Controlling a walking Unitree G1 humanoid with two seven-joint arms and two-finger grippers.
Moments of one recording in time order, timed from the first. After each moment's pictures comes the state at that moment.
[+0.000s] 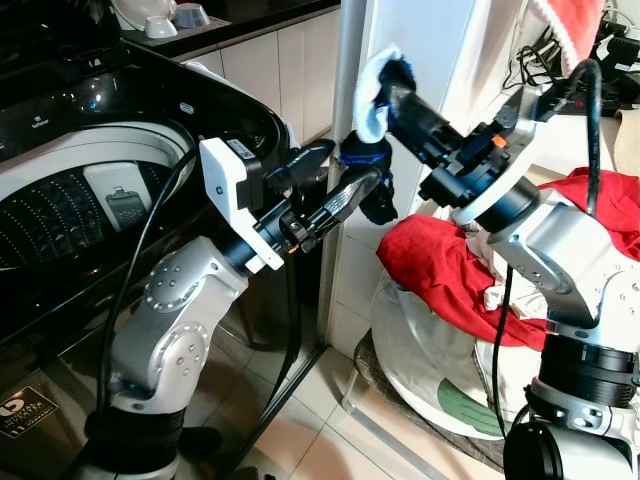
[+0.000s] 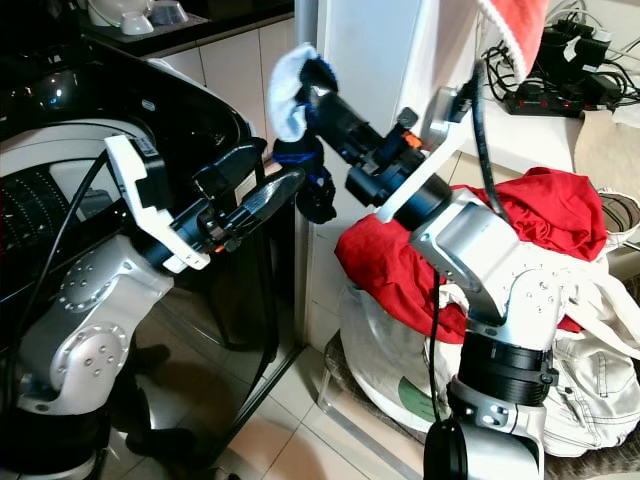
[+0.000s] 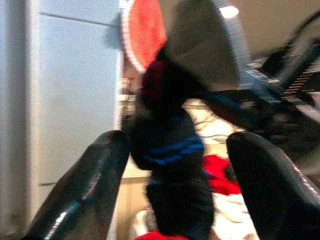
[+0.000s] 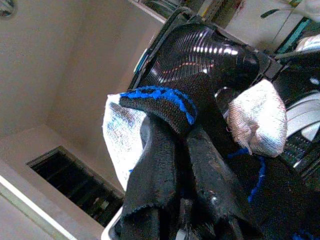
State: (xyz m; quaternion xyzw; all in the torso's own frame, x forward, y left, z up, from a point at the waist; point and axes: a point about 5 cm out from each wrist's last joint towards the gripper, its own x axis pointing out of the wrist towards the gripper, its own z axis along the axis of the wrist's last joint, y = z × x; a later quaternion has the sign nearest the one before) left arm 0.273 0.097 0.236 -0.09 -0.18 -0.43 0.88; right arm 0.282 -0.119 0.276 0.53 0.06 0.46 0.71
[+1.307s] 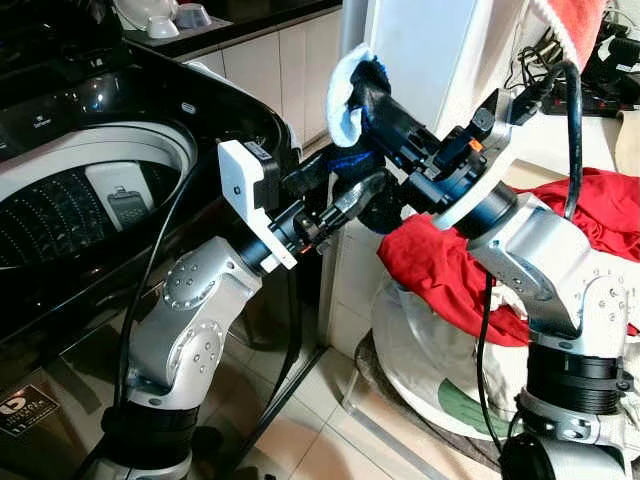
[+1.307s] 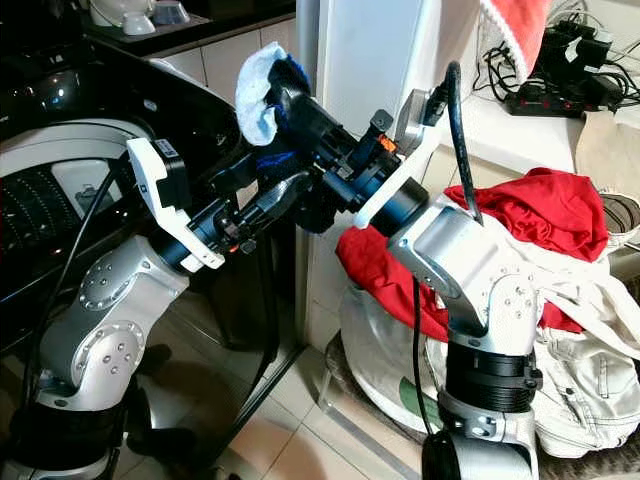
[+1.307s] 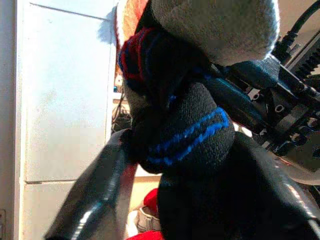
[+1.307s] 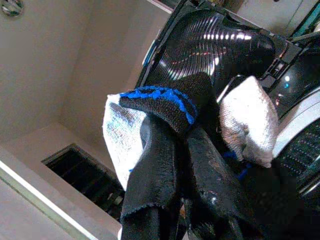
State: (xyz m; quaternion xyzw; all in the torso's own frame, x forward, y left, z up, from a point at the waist) left arm 0.271 0.086 0.232 -0.11 -0.18 -0.45 0.87; right arm 0.276 -0.103 0.278 0.55 0.08 0.47 0.69
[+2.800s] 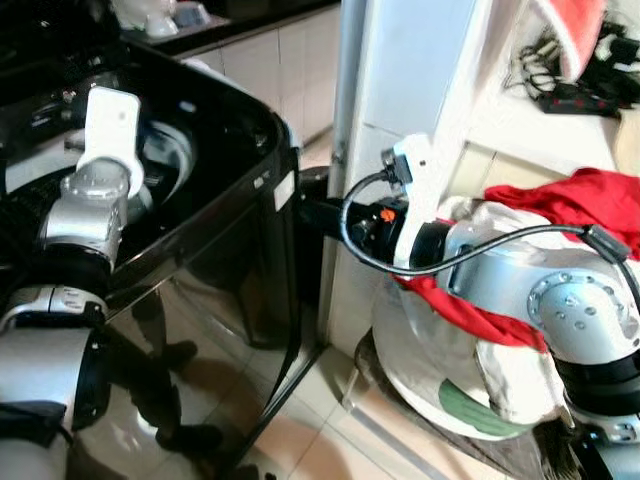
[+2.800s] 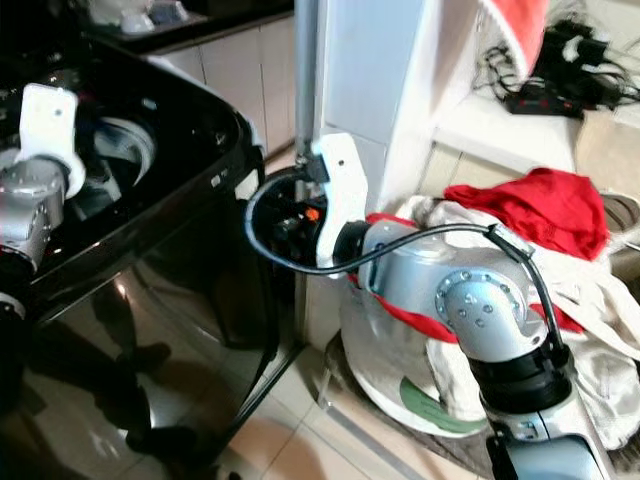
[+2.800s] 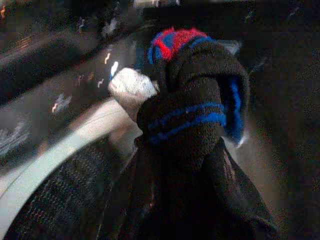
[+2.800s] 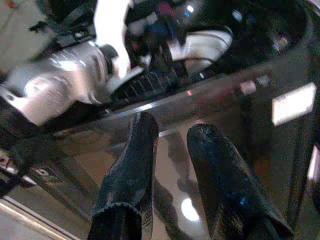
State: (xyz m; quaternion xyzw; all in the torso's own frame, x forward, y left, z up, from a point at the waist) left arm 0.388 0.280 0.208 0.16 0.11 0.14 0.97; right arm 0.270 -0.068 0.245 0.12 0.13 0.45 0.88
